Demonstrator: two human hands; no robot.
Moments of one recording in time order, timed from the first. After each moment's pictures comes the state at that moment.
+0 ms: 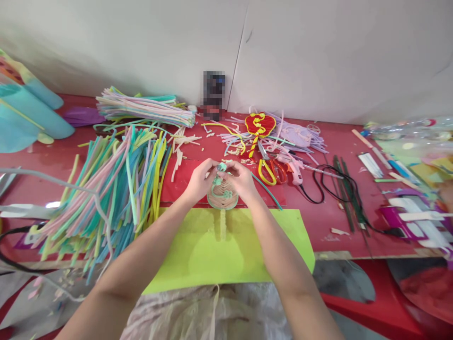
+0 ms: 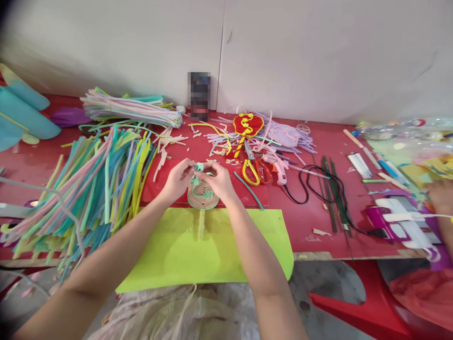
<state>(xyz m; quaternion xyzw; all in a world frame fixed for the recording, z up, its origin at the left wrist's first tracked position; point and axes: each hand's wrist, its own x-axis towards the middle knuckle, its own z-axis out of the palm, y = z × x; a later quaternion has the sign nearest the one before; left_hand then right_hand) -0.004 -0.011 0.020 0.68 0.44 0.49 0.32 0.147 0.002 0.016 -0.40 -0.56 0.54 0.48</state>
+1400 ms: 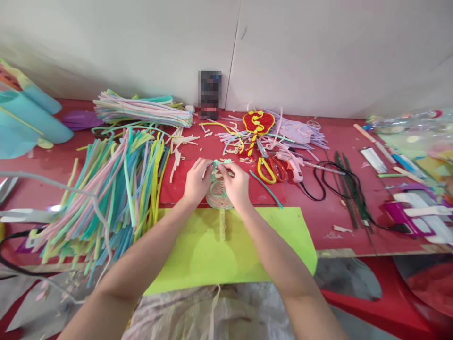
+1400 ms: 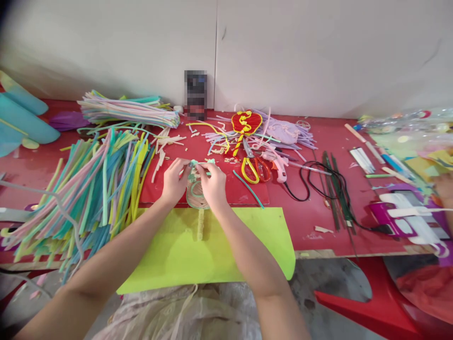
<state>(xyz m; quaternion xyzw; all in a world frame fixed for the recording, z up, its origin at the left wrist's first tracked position) 0.001 -0.014 0.016 0.69 0.50 0.50 0.15 0.131 -0.017 0.022 -0.49 -0.60 0.36 0.52</state>
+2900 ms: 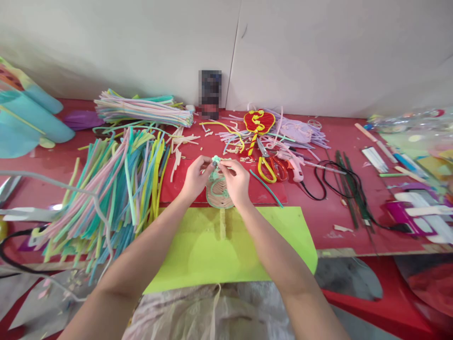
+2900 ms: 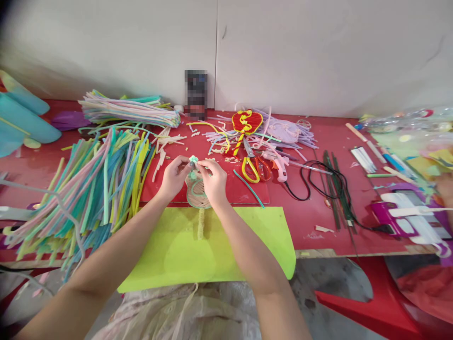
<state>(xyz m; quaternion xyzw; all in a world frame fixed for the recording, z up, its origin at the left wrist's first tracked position) -0.005 -0.002 0.010 0.62 0.47 0.52 0.34 0.130 -0.010 0.014 -0.46 -0.61 0.33 0.56</state>
